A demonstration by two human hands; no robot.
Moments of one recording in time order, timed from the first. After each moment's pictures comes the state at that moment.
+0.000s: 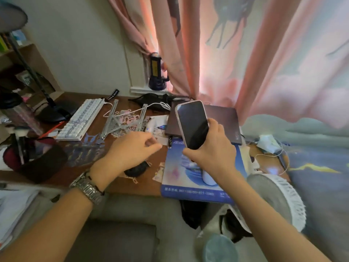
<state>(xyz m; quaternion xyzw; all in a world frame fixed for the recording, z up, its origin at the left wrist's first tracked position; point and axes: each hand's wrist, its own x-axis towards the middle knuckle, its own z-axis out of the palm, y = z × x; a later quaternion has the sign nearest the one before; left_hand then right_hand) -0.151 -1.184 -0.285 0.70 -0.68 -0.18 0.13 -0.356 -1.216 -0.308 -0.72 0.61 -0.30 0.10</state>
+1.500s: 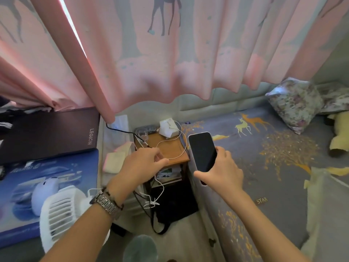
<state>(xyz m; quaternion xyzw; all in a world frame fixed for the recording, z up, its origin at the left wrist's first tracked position) -0.694 -1.287 -0.359 0.59 -0.78 -0.21 0.08 -0.907 -1.236 -0.397 -0.55 0.80 -0.19 0.15</state>
